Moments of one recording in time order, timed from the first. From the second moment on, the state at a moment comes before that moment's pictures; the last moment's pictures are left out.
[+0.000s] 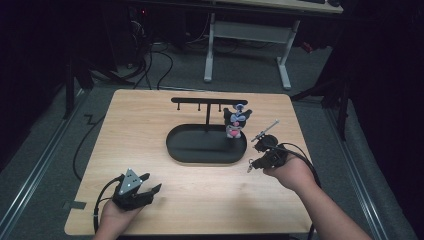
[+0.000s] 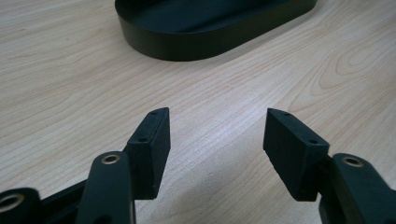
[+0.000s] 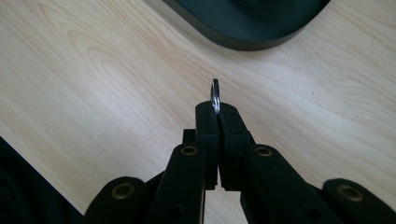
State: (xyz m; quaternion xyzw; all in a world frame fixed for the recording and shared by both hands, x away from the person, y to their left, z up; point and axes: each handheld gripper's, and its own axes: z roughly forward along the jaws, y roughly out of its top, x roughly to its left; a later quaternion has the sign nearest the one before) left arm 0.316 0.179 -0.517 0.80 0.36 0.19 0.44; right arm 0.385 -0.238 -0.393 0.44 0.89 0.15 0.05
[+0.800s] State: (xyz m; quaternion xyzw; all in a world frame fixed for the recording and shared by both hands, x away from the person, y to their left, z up) left arm 0.313 0.183 -0.517 0.81 0.35 0.19 0.44; right arm 0.428 -0.196 -0.361 0.42 0.90 0.14 0.04
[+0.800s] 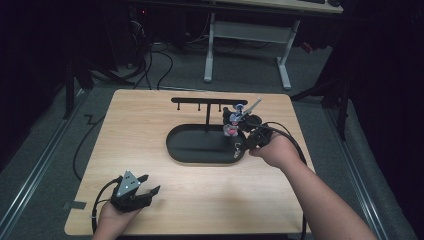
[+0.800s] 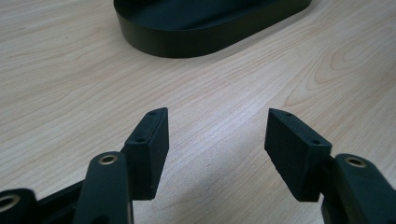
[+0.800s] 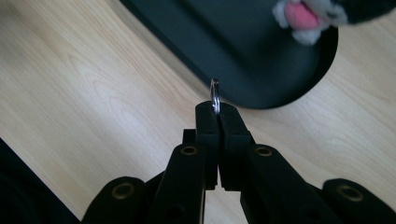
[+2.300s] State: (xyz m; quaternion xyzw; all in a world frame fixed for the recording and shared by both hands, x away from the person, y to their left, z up) left arm 0.313 0.184 -0.517 0.81 0.34 0.19 0.44; right arm 0.511 -0.143 -0.314 0.43 0.89 0.15 0.06
